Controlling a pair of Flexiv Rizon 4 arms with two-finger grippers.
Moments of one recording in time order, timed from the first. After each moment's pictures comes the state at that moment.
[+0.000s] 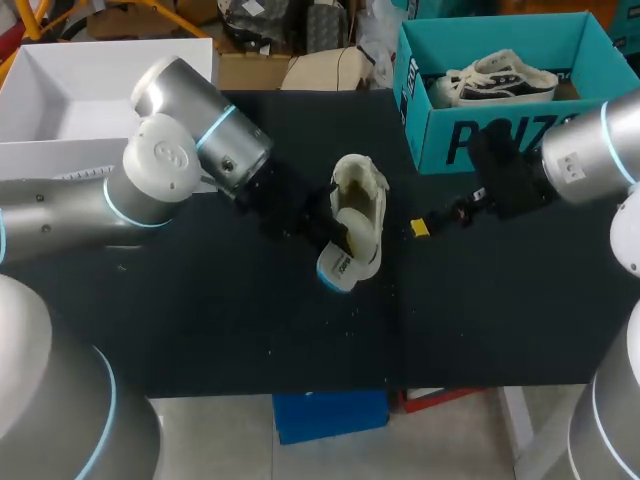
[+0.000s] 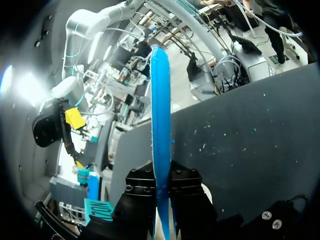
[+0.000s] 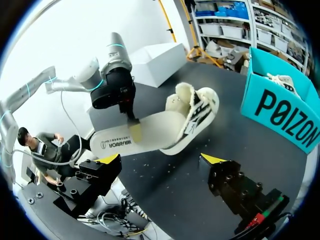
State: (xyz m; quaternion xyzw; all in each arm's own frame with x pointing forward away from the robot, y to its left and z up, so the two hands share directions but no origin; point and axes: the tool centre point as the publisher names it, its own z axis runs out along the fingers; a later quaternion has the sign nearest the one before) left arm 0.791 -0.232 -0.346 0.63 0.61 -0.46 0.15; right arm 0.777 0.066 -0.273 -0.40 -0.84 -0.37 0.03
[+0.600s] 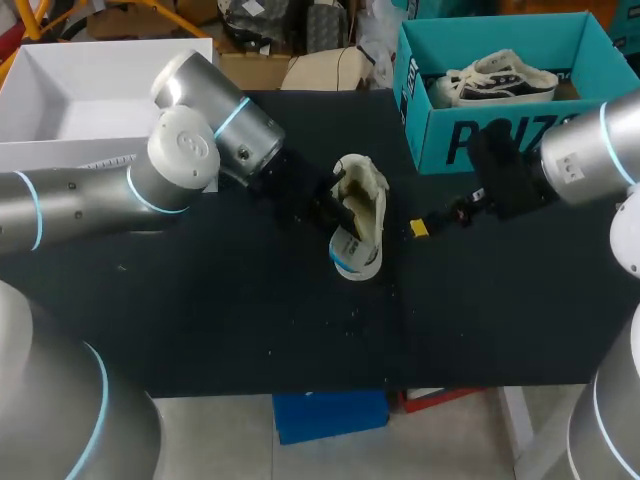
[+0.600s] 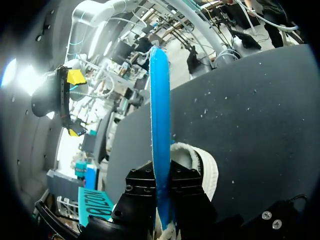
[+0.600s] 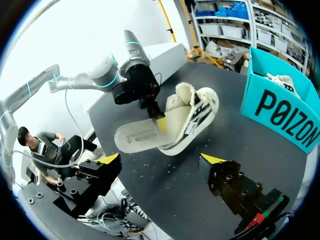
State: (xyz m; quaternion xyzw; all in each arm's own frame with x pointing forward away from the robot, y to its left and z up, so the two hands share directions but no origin) left arm 0.844 -0.246 -0.371 0.63 0.62 -0.44 0.15; right arm 0.776 0.067 -0.274 -0.41 -0.84 -0.37 0.03
